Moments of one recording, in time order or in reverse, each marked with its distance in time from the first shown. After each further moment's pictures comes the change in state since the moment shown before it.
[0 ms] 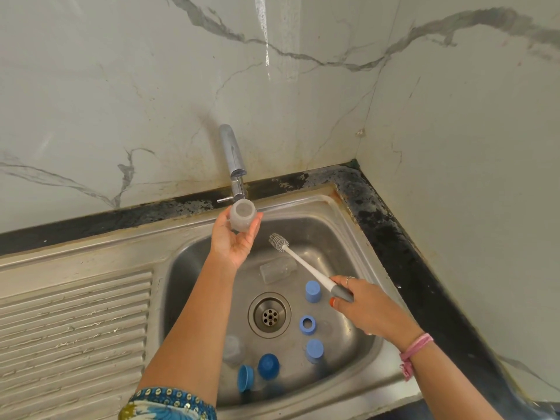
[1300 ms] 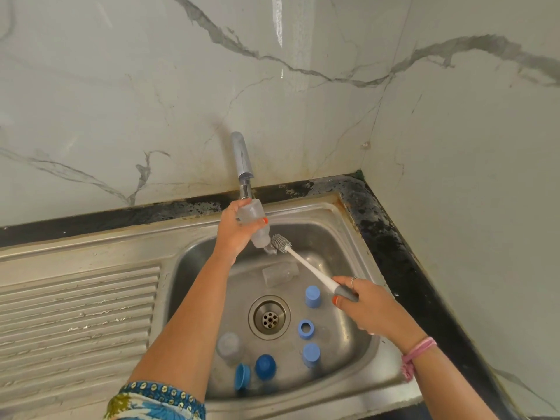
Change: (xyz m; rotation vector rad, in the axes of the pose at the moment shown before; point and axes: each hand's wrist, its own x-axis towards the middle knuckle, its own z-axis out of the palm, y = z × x) left_hand -0.014 0.001 0.006 1.290 0.088 0.629; right_hand -0.005 0.011 -0.009 0.009 0.036 -0.022
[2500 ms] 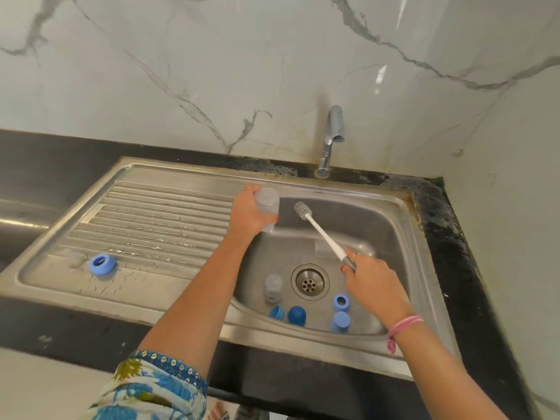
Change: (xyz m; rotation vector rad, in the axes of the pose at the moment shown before) left_hand -0.110 -0.028 -0.099 0.244 0.374 -0.028; right_hand -0.027 -0.061 0.052 -0.461 0.074 -0.283
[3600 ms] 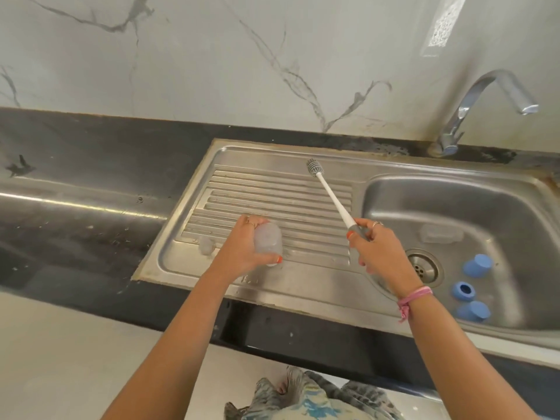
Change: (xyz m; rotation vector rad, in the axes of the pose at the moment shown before) left_hand -0.013 -0.189 -0.252 0.235 -0.311 0.103; right_hand 0.033 -0.245 0.114 0.761 0.009 0.103
